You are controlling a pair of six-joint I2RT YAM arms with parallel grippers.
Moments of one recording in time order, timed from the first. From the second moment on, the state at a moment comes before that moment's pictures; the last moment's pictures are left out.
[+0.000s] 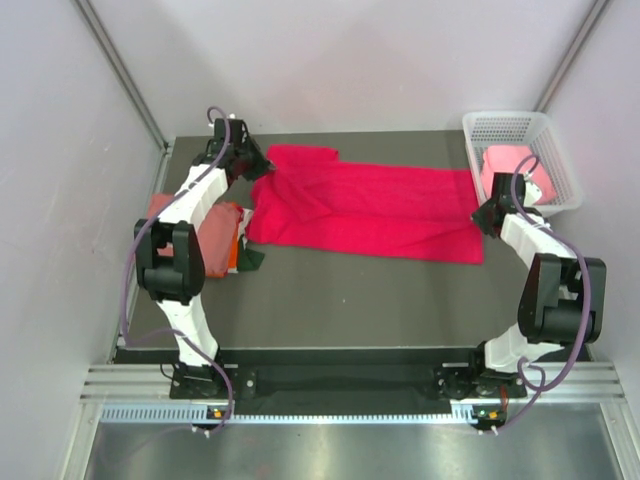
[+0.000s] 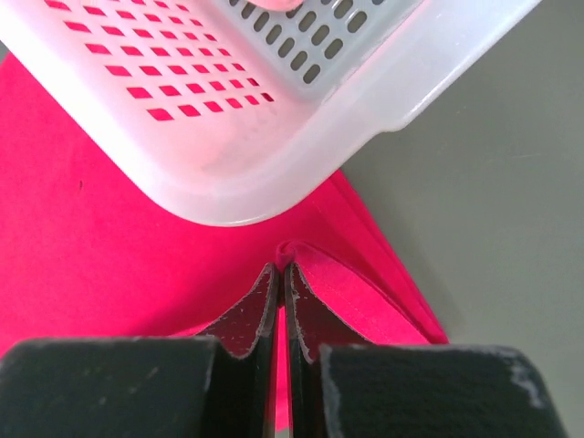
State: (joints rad) left arm -0.13 1.89 1.61 -0.38 0.17 -0.69; right arm -0.11 1.55 0.97 -0.28 0.17 0.71
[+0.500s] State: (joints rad) left arm -0.12 2.04 1.66 -0.29 0.23 -0.73; right arm -0.10 1.48 0.91 -0.18 0.21 0.70
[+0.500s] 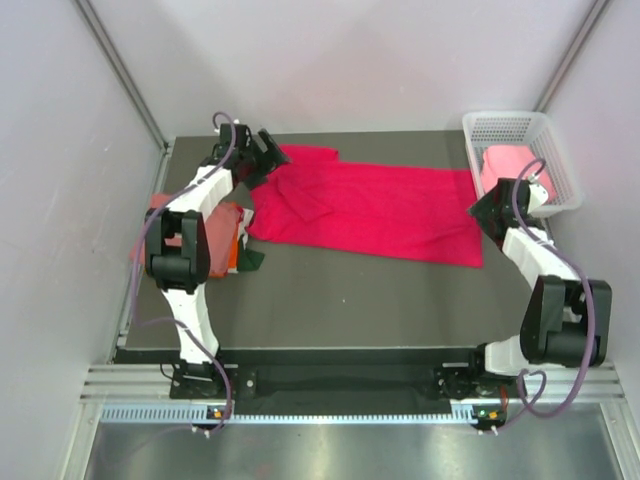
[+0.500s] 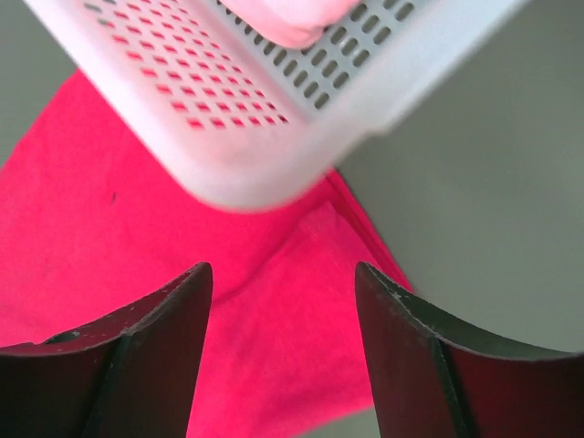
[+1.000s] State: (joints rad) left arm -0.12 1.50 1.14 -0.23 0.11 -0.75; right arm -0.10 1.03 0.42 -0.07 0.21 0.89
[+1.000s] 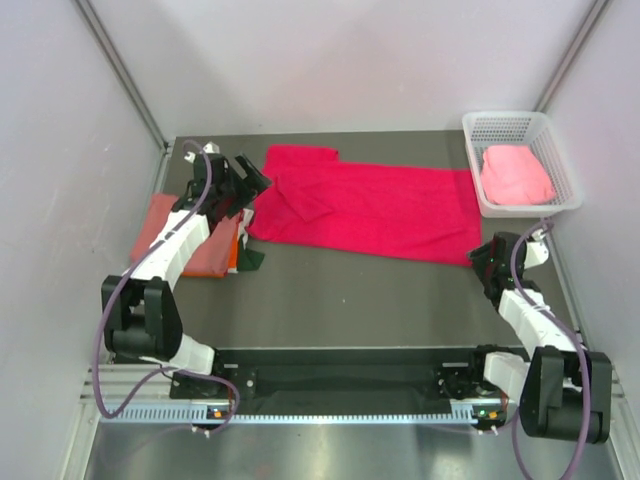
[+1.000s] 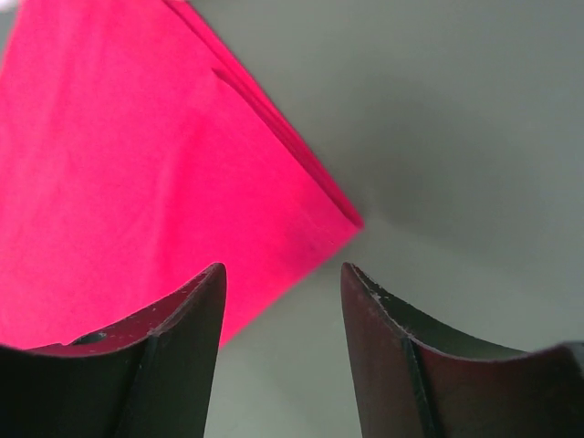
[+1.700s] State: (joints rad) left arm -0.12 1.41 0.86 -0.19 0.12 -0.77; right arm -0.11 1.29 0.40 0.09 0.23 1.14
